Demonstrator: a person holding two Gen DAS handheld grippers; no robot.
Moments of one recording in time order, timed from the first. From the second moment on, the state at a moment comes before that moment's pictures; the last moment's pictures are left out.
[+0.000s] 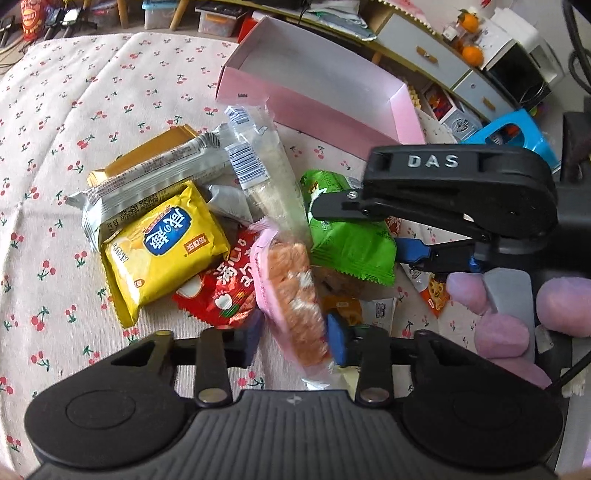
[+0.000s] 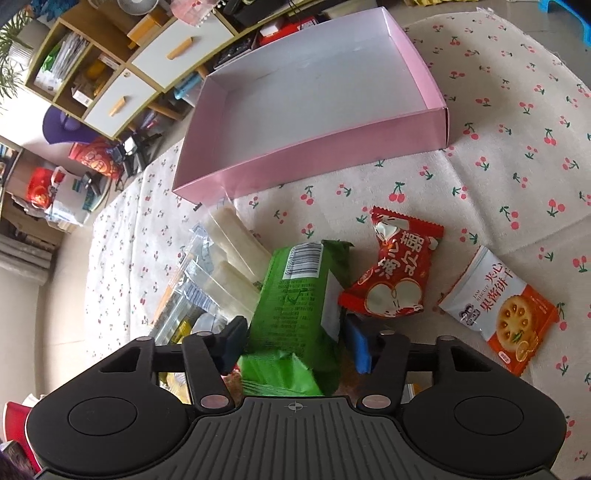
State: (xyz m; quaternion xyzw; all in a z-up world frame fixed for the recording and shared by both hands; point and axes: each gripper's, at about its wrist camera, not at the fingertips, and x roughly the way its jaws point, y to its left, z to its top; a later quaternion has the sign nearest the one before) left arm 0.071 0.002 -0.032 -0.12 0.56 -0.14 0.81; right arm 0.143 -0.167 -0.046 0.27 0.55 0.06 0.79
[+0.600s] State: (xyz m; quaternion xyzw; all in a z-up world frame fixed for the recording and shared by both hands) left arm 0.061 0.026 -0.016 -0.16 0.54 -0.16 0.81; right arm 0.129 -0.180 -0.028 0.30 0.54 0.09 0.79
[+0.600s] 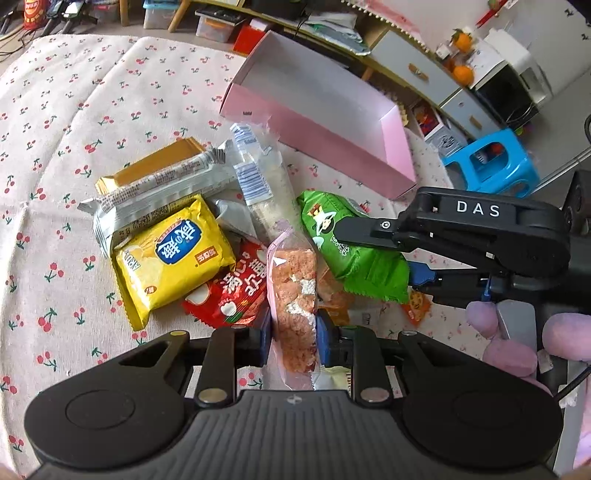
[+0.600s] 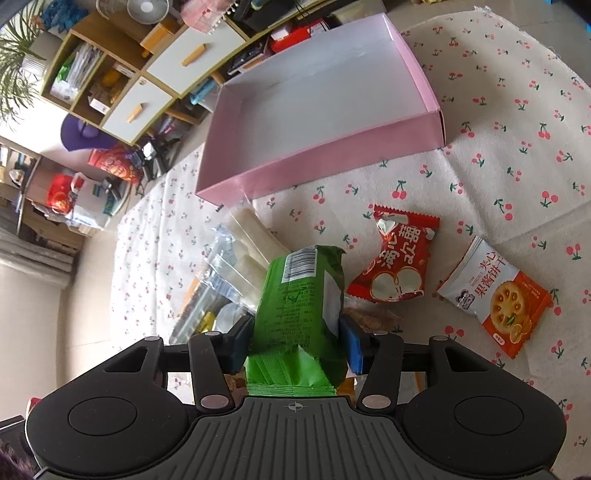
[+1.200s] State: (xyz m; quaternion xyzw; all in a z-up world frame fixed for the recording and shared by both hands) left arm 0.074 0.039 0.003 -0.20 0.48 -0.19 0.83; right arm 0.132 -0.204 -0.010 0.35 0.50 0.09 0.79
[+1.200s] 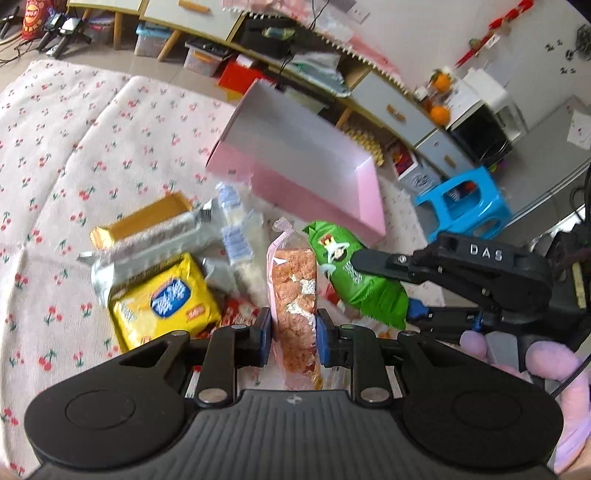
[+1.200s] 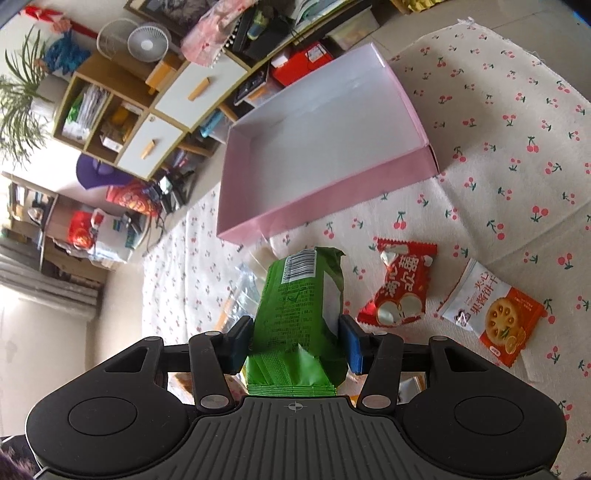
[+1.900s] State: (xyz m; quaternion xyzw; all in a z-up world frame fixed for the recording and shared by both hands) left arm 0.188 0.018 -0.002 -0.23 0.37 -0.21 0.88; right arm 0.197 -0.255 -0.006 0.38 0.40 0.05 0.83
